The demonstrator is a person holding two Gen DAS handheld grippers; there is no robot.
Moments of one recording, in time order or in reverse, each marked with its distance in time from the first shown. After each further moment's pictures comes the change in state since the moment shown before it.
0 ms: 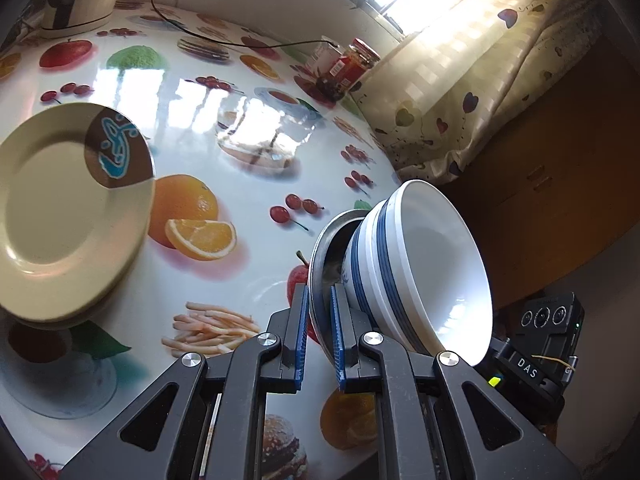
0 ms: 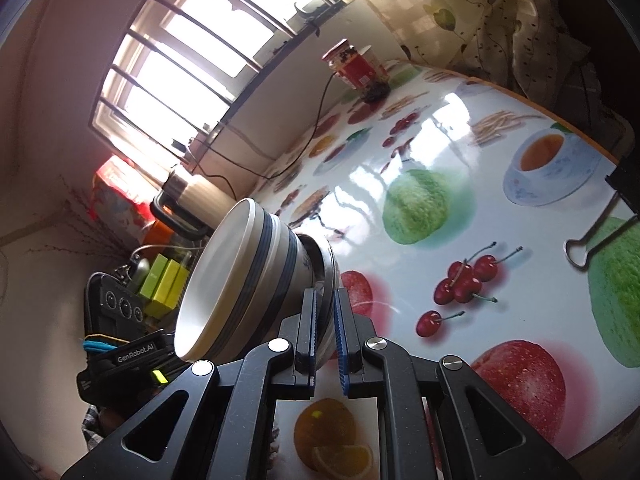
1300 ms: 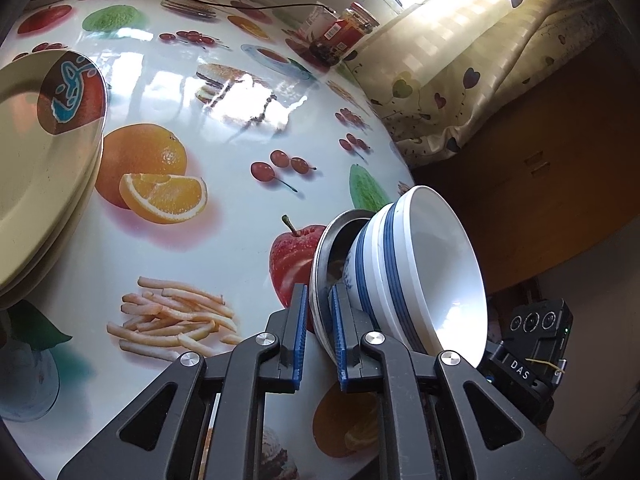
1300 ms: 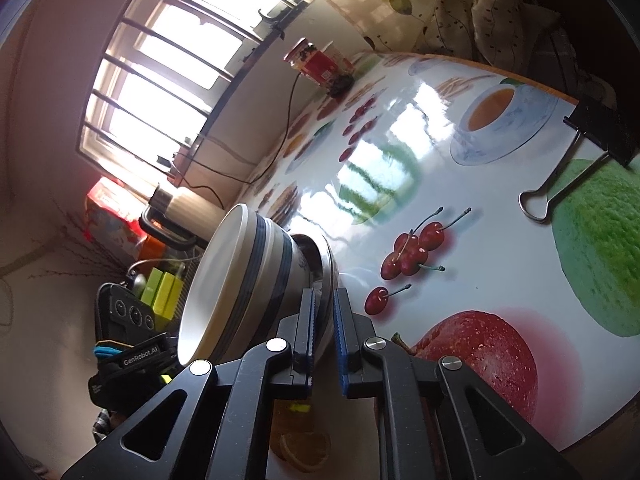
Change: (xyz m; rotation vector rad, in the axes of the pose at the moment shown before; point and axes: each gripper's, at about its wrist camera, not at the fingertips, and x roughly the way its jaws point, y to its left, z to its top) left arm 0.043 -0.002 -0.009 -0.010 0.089 -0.047; right arm -0.011 -0.040 -0.022 0.093 -0.018 -0.016
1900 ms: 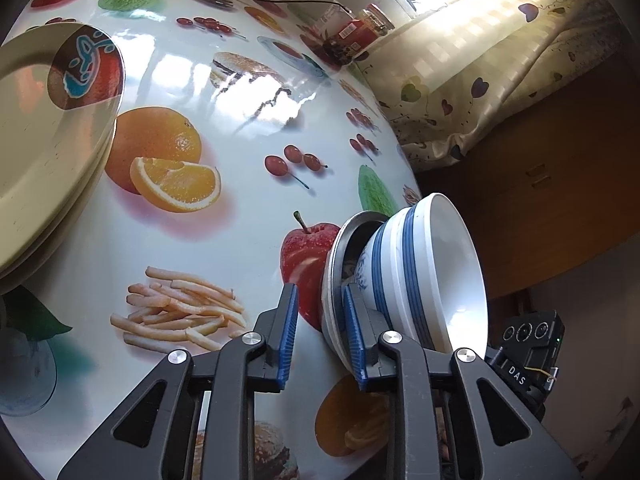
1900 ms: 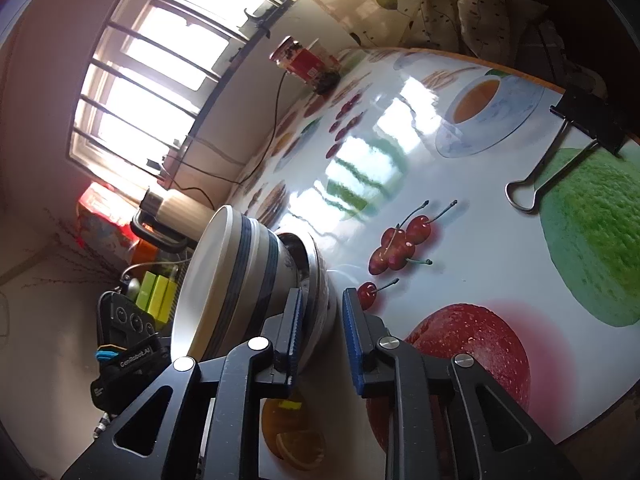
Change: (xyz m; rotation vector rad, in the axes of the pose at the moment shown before) left arm -0.001 0.010 -0.001 -0.059 0.008 -0.018; right arm -0.002 -0.006 0.000 0.041 0.010 -0.014
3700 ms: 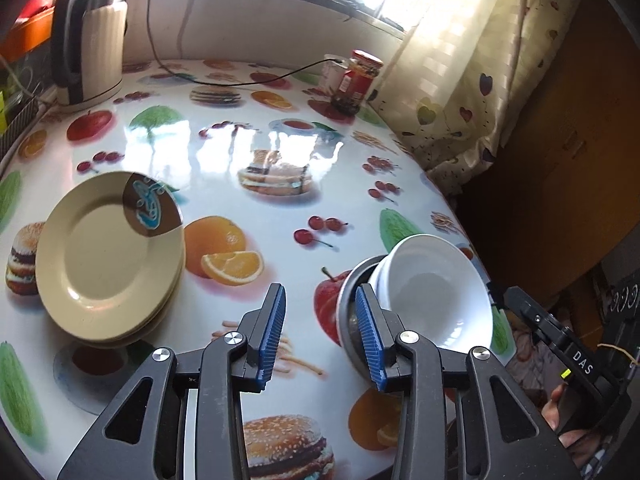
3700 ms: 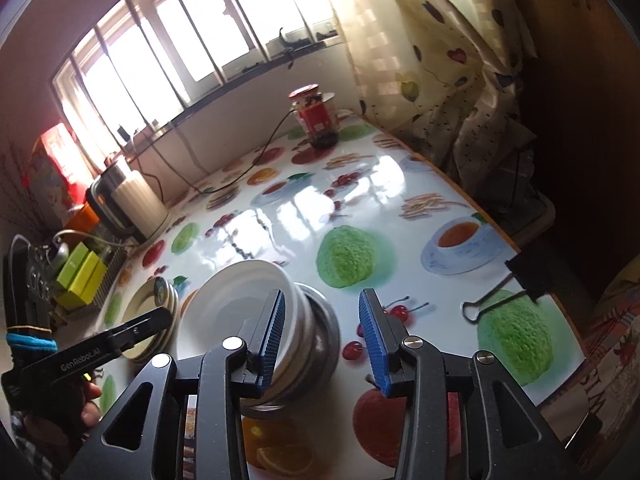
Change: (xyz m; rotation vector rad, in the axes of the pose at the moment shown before) left arm -0.053 -0.050 0.005 0.205 -0.154 0.308; right arm -0.033 0.086 0.018 -0.291 -0.127 -0.360
